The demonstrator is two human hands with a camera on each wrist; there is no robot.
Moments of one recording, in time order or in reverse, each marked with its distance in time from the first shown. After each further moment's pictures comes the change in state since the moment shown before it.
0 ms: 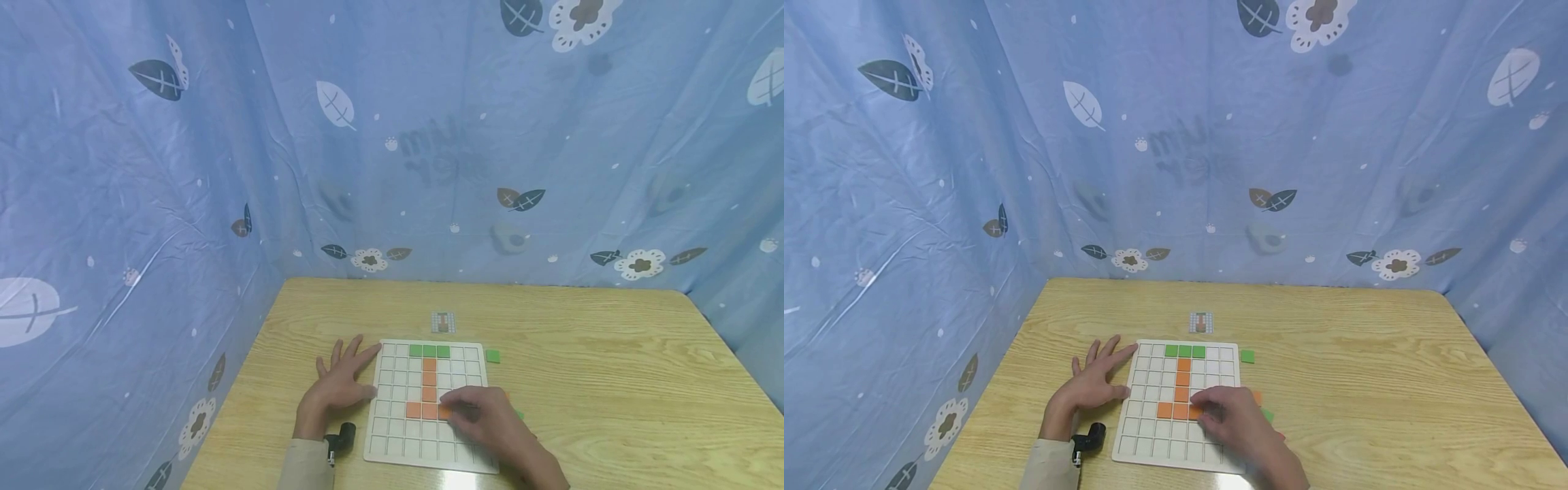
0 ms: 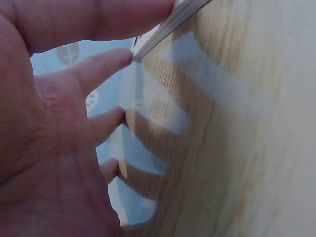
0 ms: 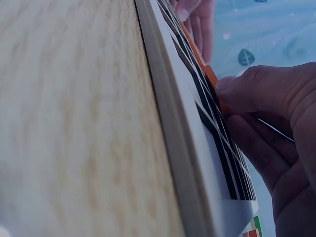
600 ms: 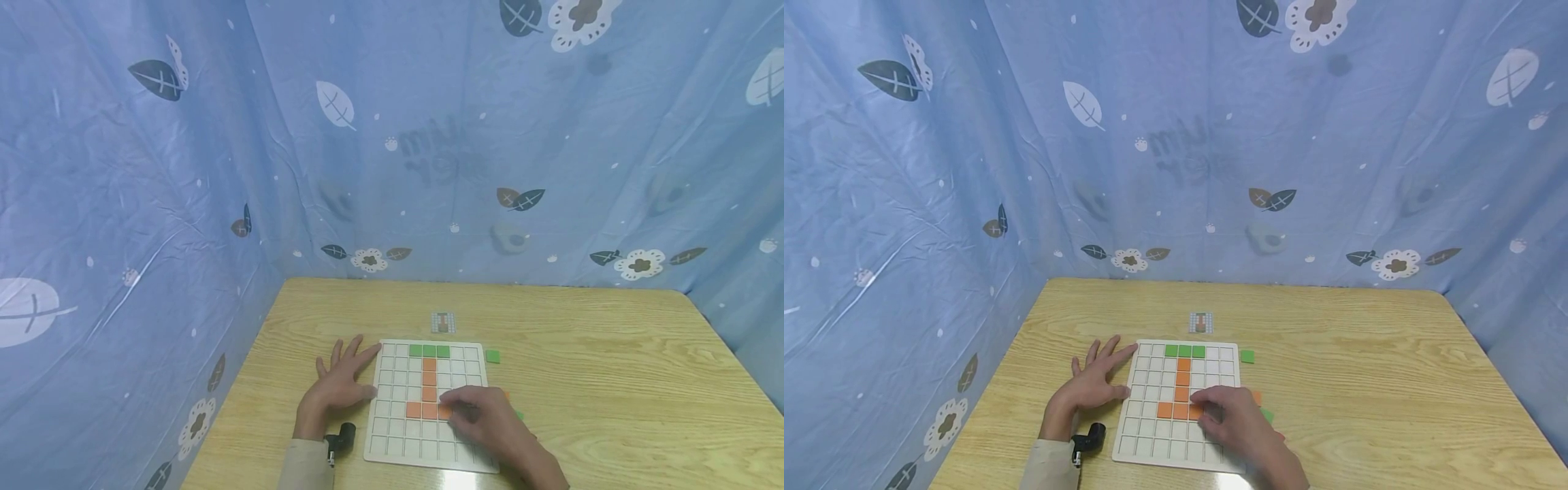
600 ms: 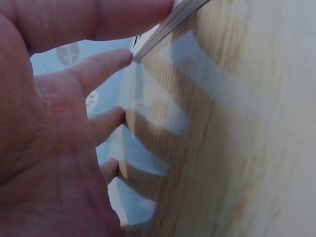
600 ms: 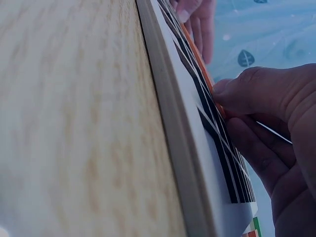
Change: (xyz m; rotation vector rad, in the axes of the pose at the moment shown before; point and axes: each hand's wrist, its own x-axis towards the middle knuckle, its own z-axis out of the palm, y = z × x) left_hand 0.001 -0.002 0.001 0.002 0.001 0.002; right_hand 0.000 -0.002 0.001 -0.023 0.021 -0.032
